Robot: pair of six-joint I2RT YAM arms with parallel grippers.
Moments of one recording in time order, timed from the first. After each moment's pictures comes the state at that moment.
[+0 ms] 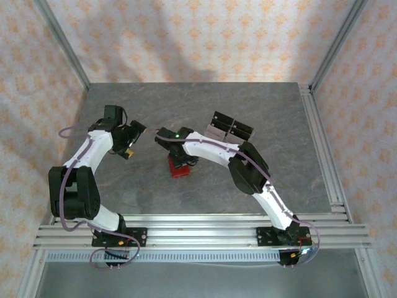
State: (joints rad) left arm 0.07 1.51 1.07 -0.66 0.21 -1.01; right arm 0.96 2.29 1.96 -1.09 0.19 0.55
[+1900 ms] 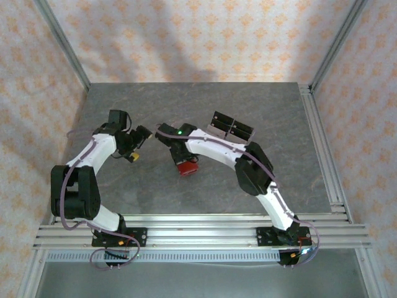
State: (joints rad) left arm 0.02 1.51 0.99 -0.59 0.30 -0.96; right arm 0.95 2.20 1.94 -1.11 0.25 0.56
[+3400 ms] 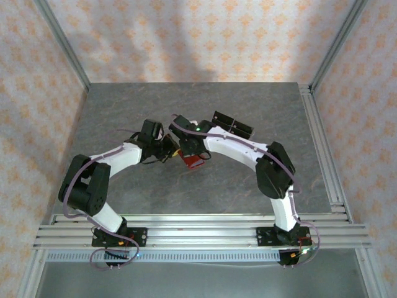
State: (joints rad) left arm -0.29 1.60 0.87 -0.16 0.40 -1.10; right arm 0.89 1.98 1.70 -0.92 0.22 0.61
